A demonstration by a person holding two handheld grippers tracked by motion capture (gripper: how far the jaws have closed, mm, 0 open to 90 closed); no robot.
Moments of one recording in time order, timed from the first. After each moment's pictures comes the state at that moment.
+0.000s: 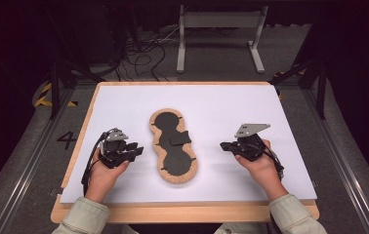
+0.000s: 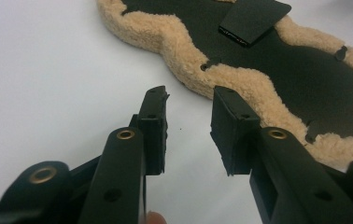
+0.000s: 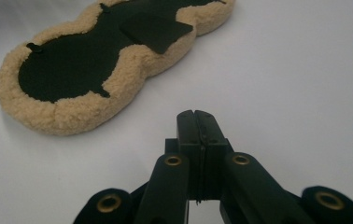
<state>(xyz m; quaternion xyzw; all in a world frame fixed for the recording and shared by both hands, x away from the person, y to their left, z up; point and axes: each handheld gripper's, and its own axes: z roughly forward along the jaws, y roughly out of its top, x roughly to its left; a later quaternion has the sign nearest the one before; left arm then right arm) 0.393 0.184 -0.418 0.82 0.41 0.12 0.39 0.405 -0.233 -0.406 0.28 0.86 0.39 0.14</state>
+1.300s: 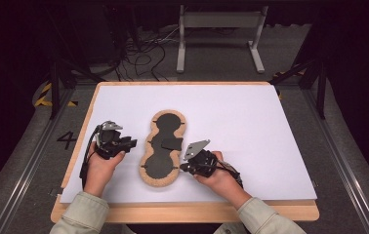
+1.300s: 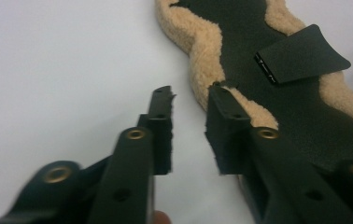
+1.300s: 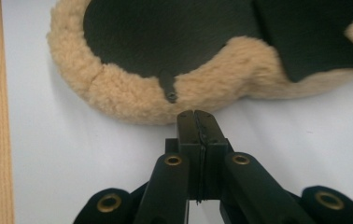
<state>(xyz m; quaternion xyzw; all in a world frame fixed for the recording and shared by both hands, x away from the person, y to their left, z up) 0.419 0.192 -0.407 0.80 0.46 0.13 0.35 0.385 -0.113 -0.439 0.16 0.92 0.34 0.09</state>
